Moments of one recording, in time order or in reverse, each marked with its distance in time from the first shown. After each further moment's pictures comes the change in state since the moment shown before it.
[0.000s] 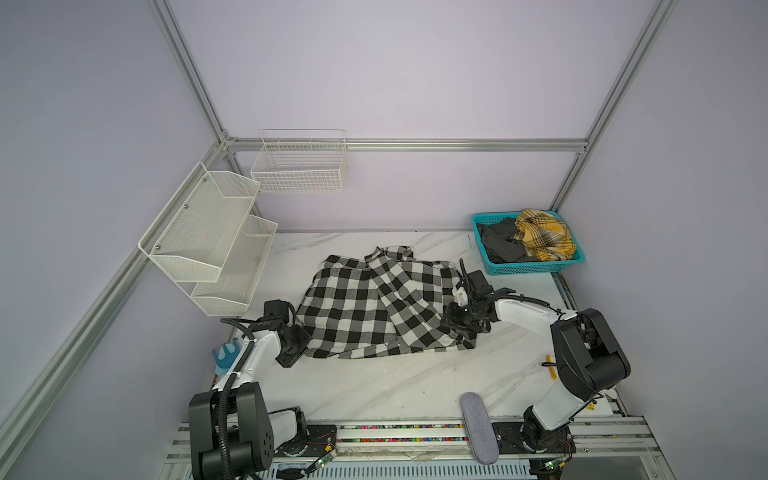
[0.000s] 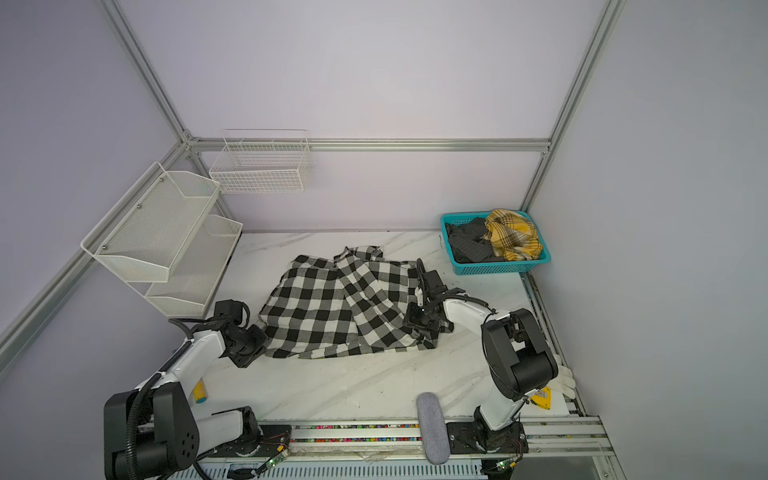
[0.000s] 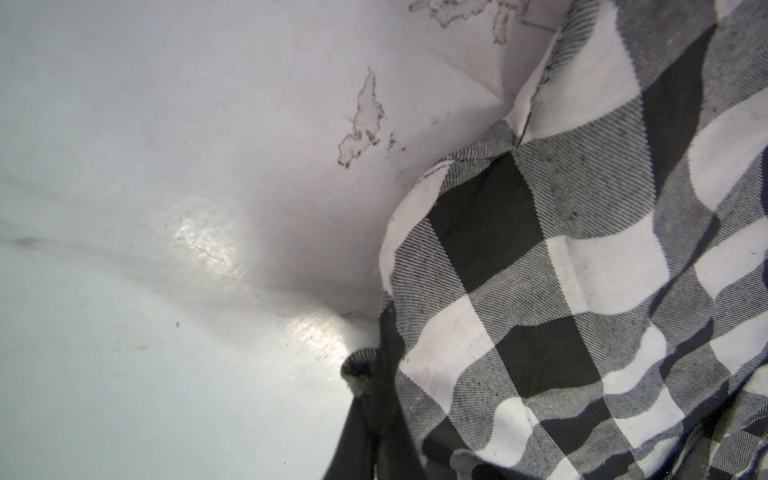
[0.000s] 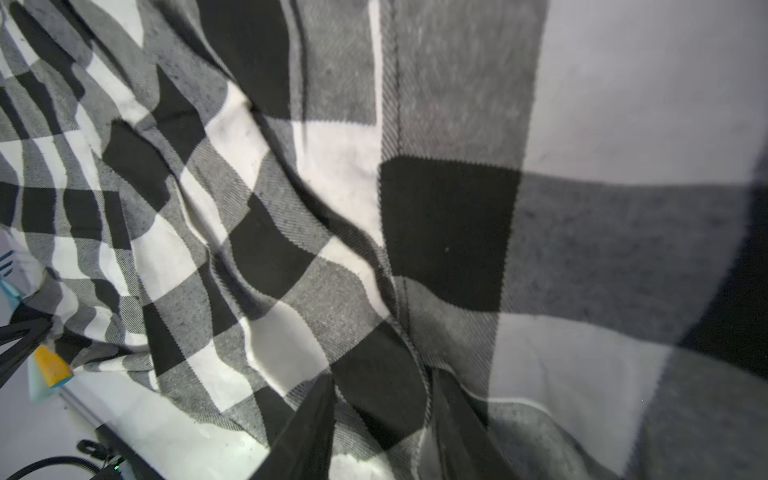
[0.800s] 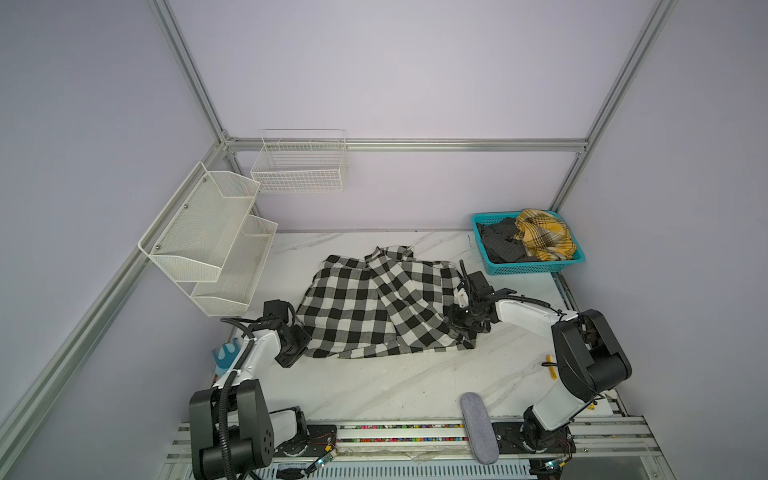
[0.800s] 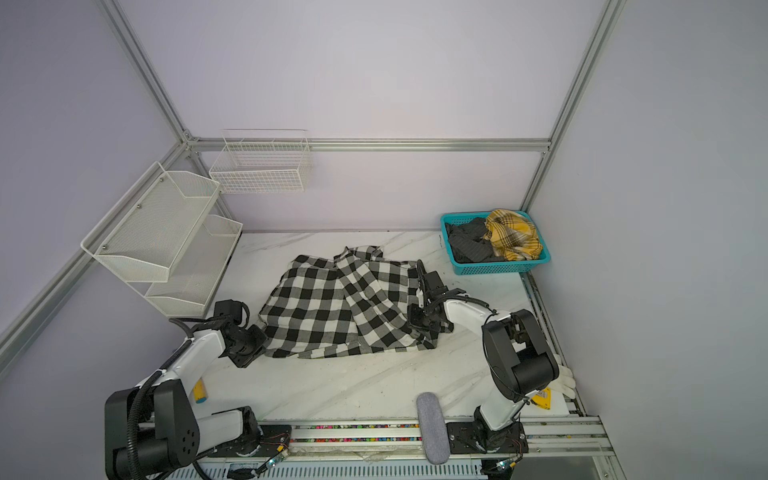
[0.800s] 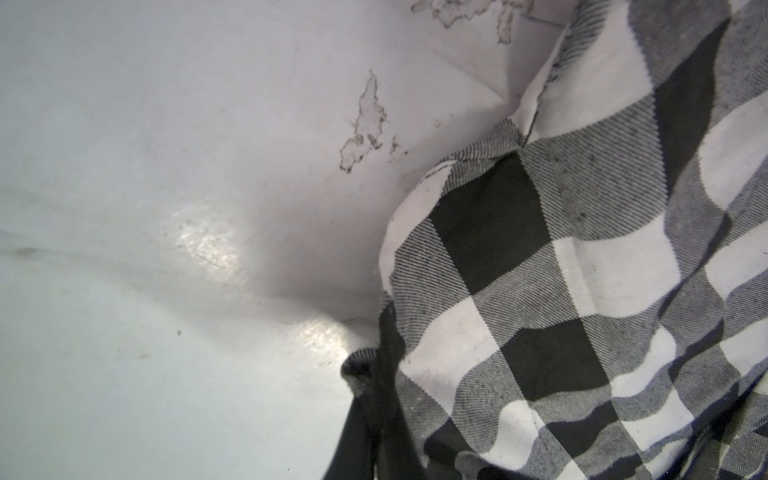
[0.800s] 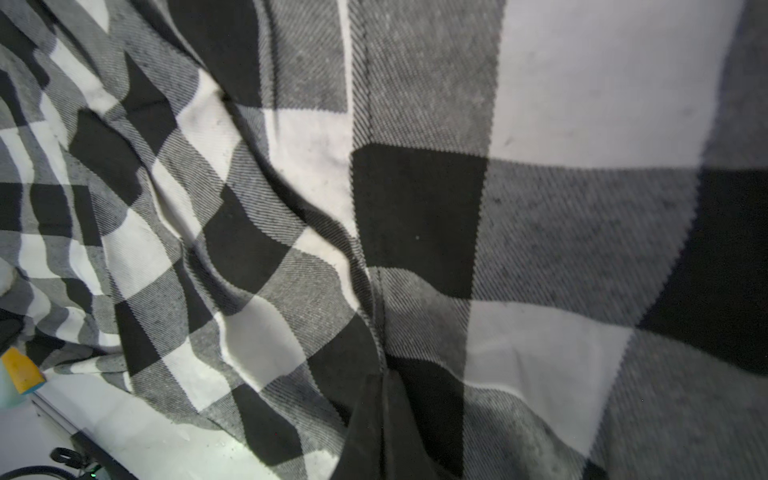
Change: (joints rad) left arm 0.007 0.012 0.000 0.006 0.001 0.018; right arm 0.000 -0.010 -0.022 -0.017 0.011 -0.011
